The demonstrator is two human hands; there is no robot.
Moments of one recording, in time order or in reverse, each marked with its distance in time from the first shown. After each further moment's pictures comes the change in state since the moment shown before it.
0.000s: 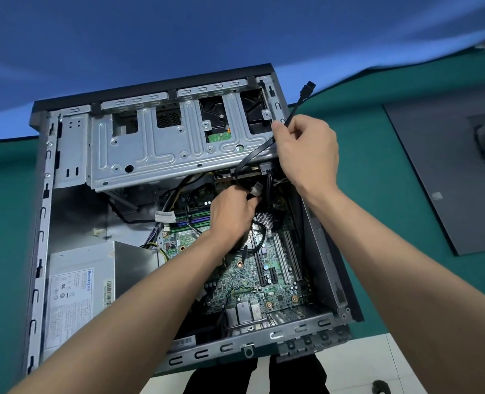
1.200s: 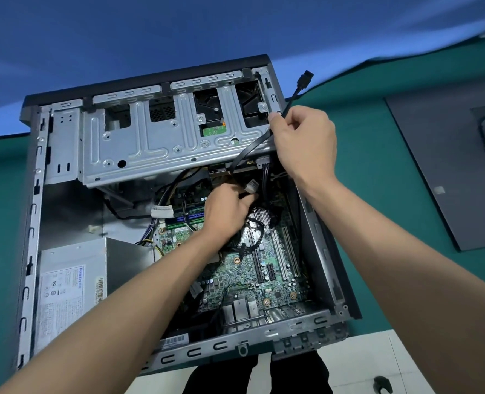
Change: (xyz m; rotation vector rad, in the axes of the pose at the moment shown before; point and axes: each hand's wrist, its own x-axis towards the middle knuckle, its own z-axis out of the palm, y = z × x) left_hand -0.002 -0.009 0.004 -0.175 0.010 -0.047; right_hand 0.003 0.001 0.000 0.058 -0.021 0.040
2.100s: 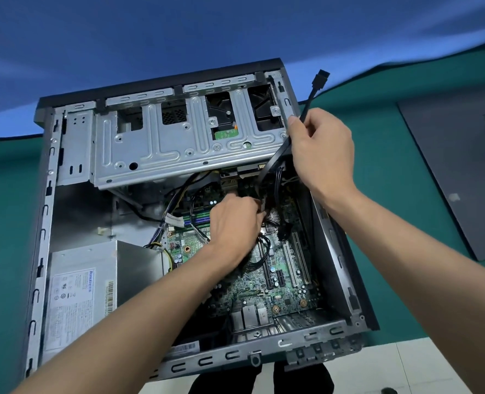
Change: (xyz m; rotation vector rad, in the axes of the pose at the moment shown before) left_hand -0.024 0.008 -0.008 0.459 0.054 0.129; right_hand -0.003 0.005 -0.002 -0.090 -0.019 -0.054
